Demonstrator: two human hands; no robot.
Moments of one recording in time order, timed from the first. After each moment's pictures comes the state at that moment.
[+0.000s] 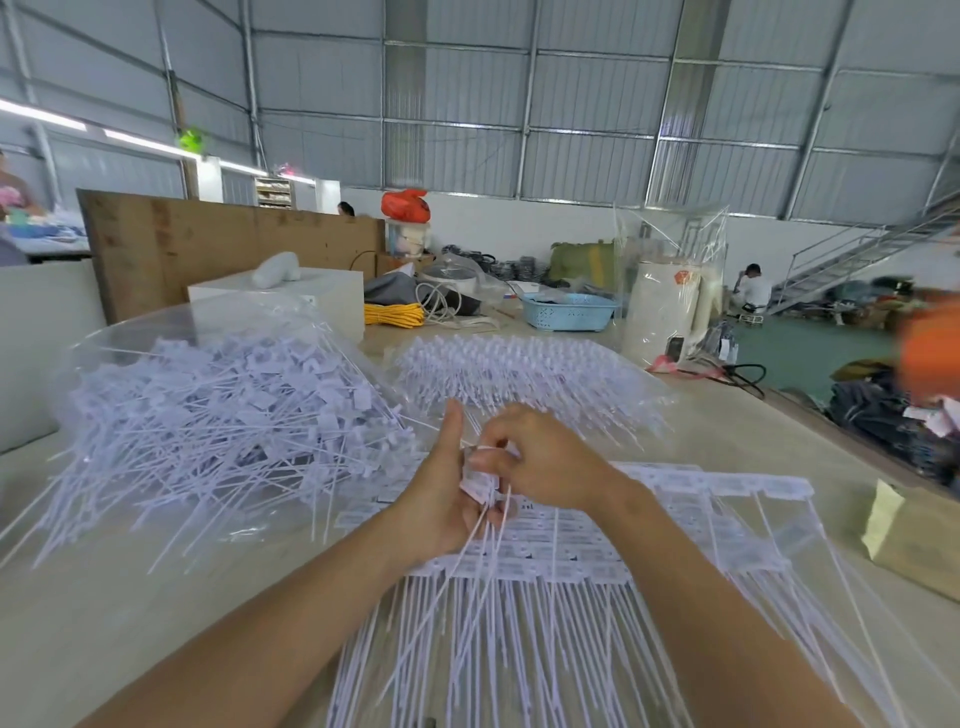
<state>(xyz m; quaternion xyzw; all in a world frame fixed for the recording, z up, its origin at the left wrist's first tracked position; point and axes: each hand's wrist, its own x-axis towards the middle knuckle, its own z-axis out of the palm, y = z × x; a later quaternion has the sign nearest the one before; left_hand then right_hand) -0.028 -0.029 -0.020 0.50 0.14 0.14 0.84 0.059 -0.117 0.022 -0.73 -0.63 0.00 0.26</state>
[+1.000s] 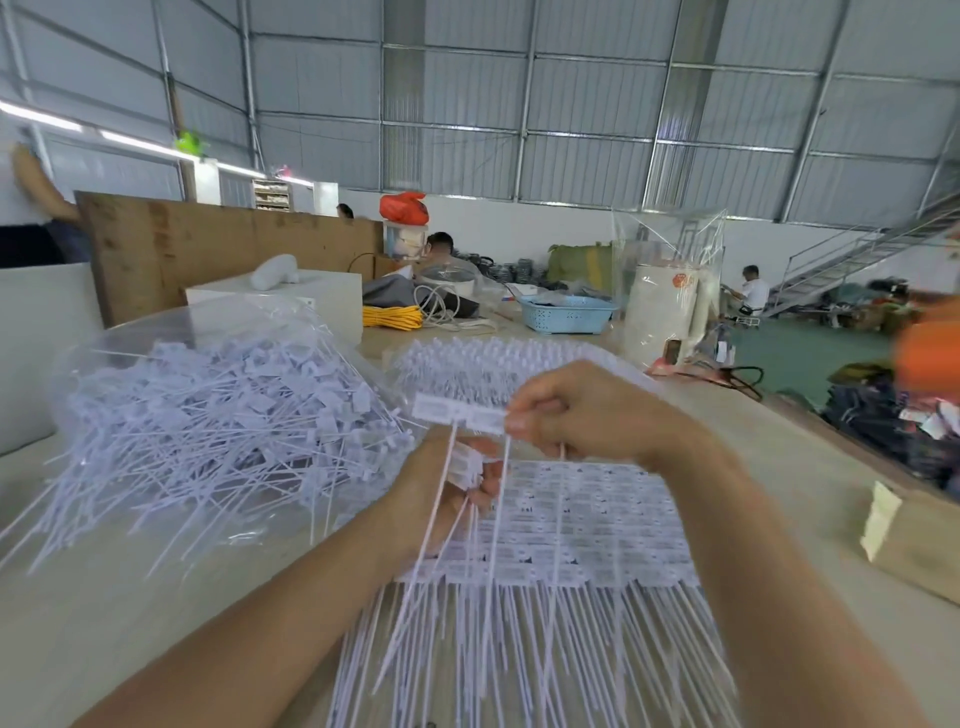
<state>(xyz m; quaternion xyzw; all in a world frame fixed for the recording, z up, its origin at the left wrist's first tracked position) -0.026 -0.016 -0.019 0.43 0.17 0.19 0.87 0.055 -0.158 0.078 -0.73 -0.59 0.13 0.33</state>
